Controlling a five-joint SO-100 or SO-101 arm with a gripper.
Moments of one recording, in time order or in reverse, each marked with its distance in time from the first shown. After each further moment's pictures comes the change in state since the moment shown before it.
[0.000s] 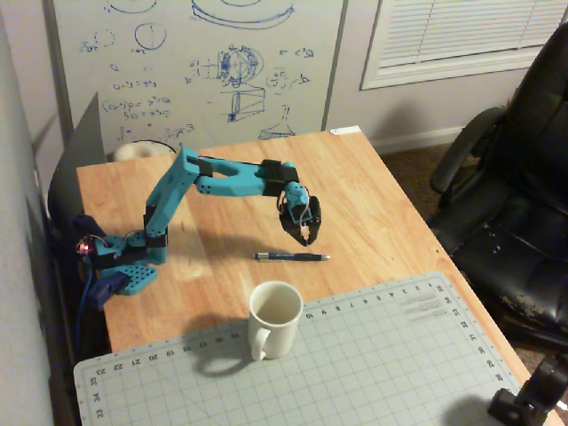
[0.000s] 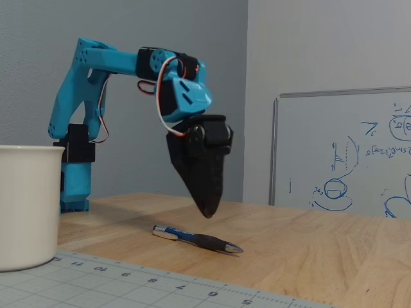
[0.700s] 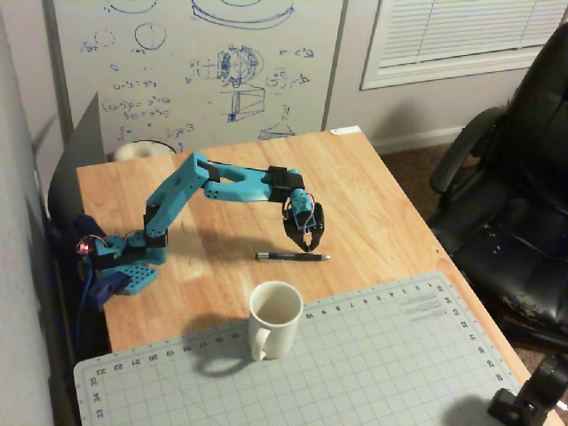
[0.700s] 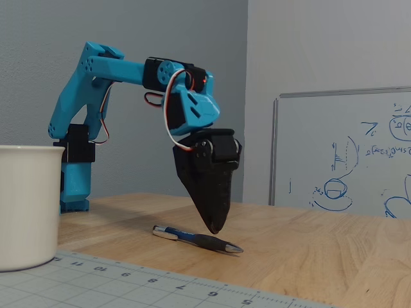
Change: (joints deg) arm 0.3 -6.1 -4.7 0.0 0.0
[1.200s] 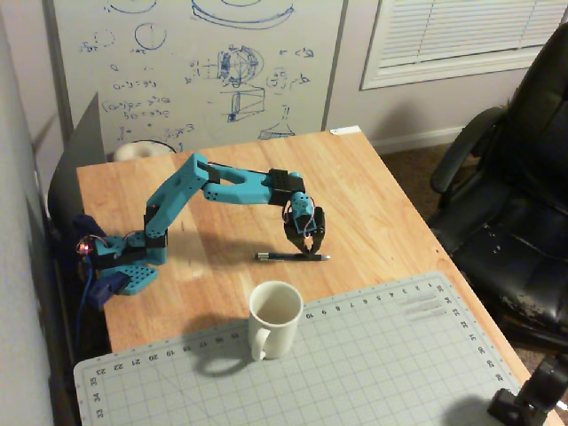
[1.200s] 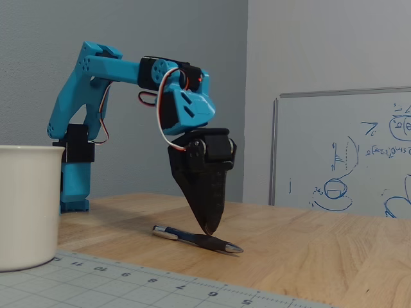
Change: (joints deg) arm 1.6 0.0 0.0 0.0 0.0
